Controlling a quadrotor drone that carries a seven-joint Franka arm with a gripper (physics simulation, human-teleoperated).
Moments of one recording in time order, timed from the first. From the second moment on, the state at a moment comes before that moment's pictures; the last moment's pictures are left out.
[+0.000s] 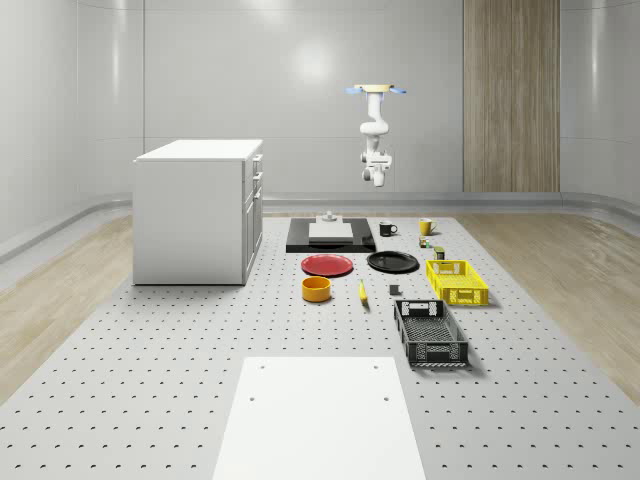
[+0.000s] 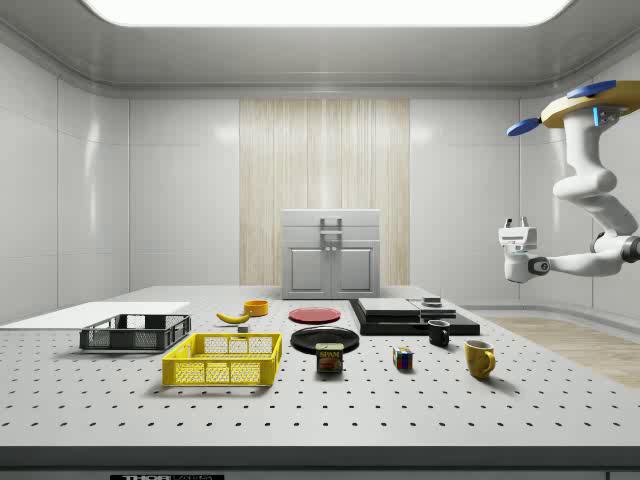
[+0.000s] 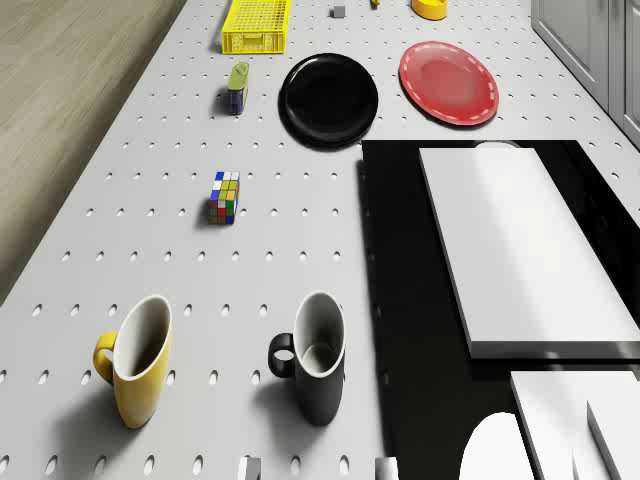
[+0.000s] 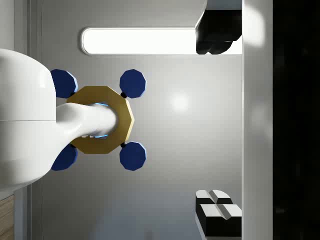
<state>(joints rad) 0.00 -0.79 0.00 -2.34 0.00 1.55 0.79</state>
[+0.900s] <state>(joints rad) -0.01 -0.71 0.00 -2.06 0.00 1.37 0.78</state>
